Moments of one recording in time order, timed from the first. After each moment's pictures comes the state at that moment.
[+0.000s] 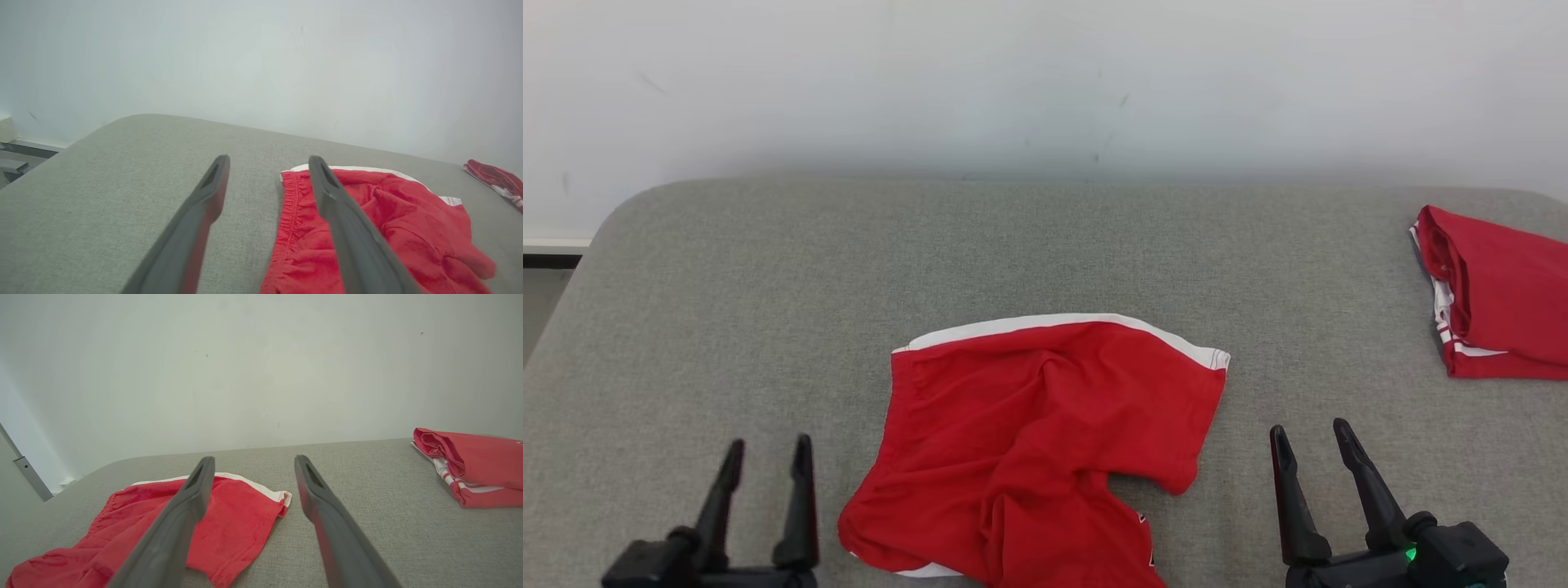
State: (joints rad) left arm -0.01 0.07 0.03 0.14 -0.24 -0.13 -0.26; right arm 0.05 -0.05 0.10 0.05 0.21 0.13 -0.26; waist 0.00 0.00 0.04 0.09
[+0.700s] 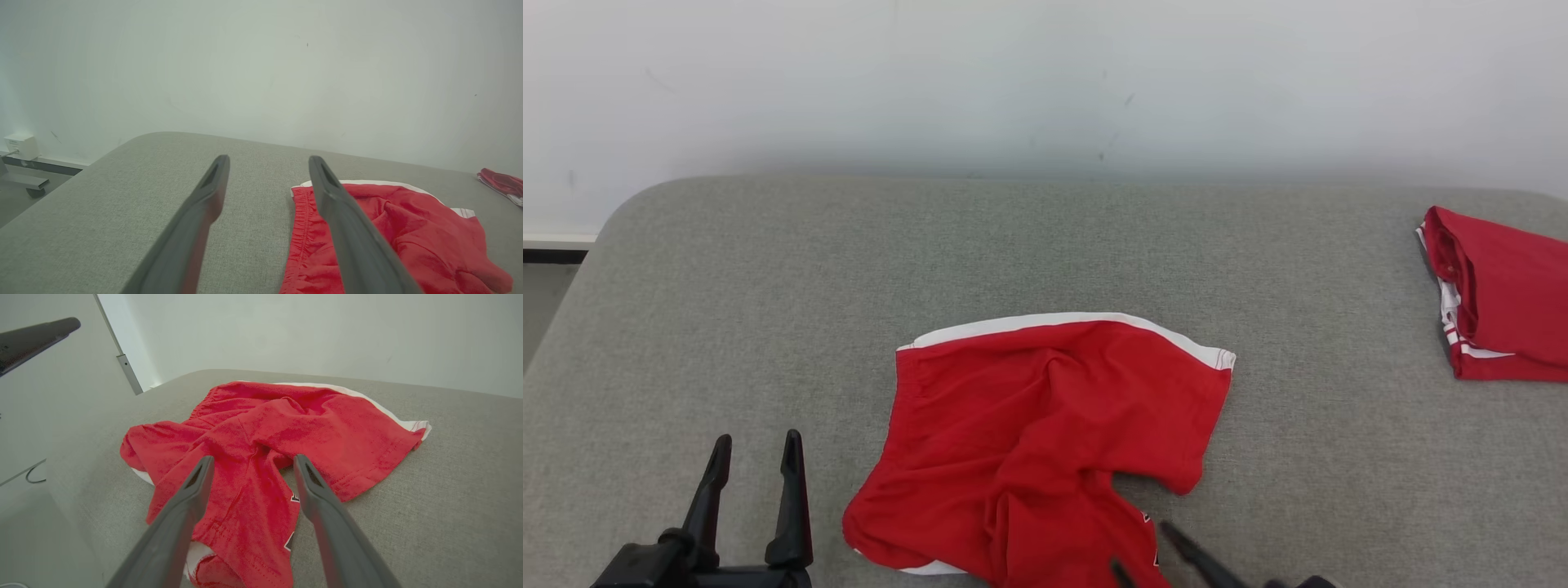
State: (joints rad) left arm 0.00 0.05 0.08 0.07 -0.19 -0.13 -0.26; right arm 0.00 -0.16 0.49 0.23 0.20 0.13 -0.26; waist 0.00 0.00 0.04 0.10
